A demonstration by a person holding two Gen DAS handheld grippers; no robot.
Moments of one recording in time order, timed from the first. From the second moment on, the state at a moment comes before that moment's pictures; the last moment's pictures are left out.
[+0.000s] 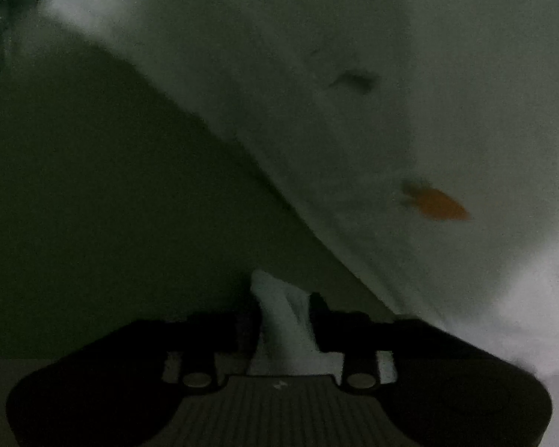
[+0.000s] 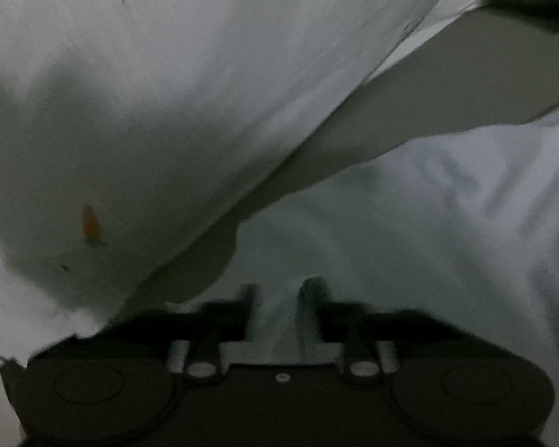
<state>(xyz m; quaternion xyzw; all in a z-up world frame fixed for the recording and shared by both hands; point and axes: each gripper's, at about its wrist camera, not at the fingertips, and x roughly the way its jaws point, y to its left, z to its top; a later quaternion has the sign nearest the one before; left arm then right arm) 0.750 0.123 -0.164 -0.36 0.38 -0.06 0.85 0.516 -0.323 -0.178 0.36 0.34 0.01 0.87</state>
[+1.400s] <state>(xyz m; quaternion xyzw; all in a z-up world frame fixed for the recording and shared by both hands) 0.246 0.196 -0.197 -0.43 0.50 -0.06 0.75 0.156 -0.132 -0.231 0.56 0.51 0.25 0.60</state>
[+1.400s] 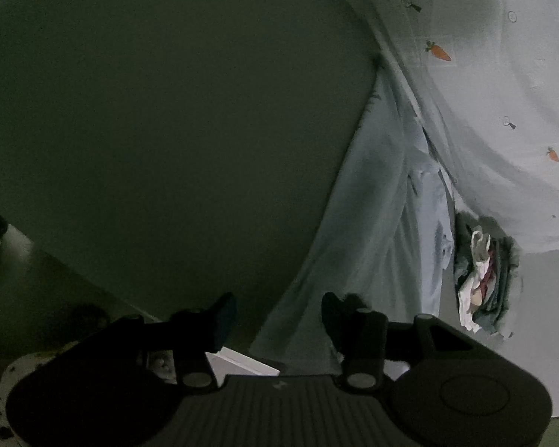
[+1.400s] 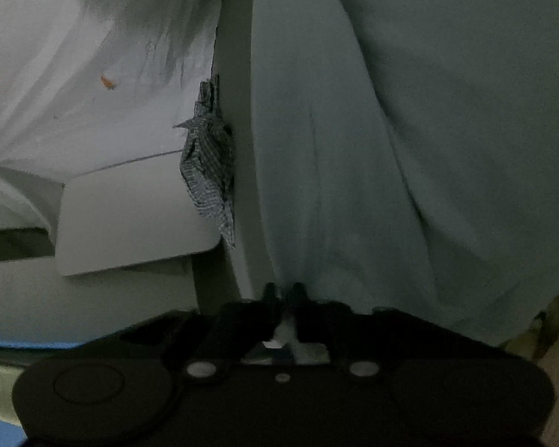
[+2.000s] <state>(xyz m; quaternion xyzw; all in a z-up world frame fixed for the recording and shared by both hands) 0.273 0.201 -0.221 -0.39 0.56 -0.11 0.72 0.138 -0.148 -0.227 0.56 0.50 0.14 0.65</state>
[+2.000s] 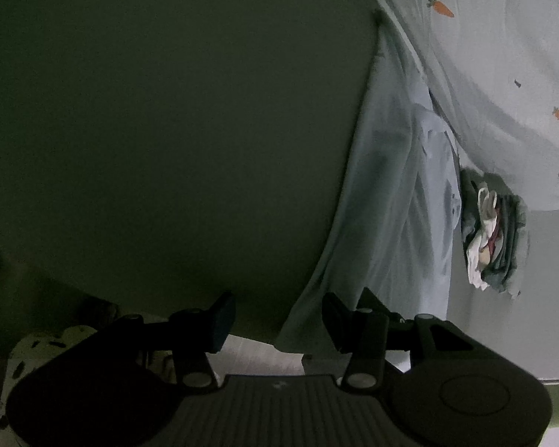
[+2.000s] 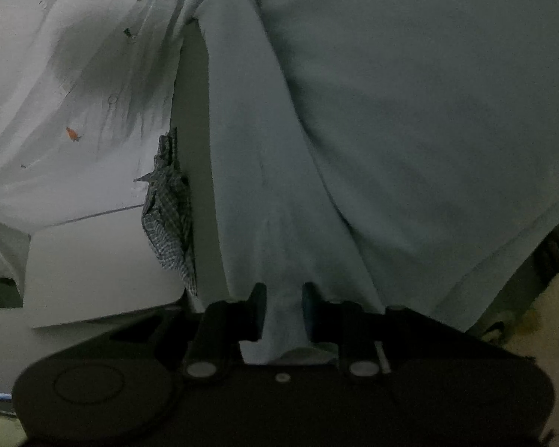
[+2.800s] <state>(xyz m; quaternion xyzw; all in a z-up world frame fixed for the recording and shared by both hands) 0.286 0.190 -0.246 -0.39 0.60 -0.14 0.68 0.138 -0.138 -0.223 0.53 0.51 0.15 0.67</state>
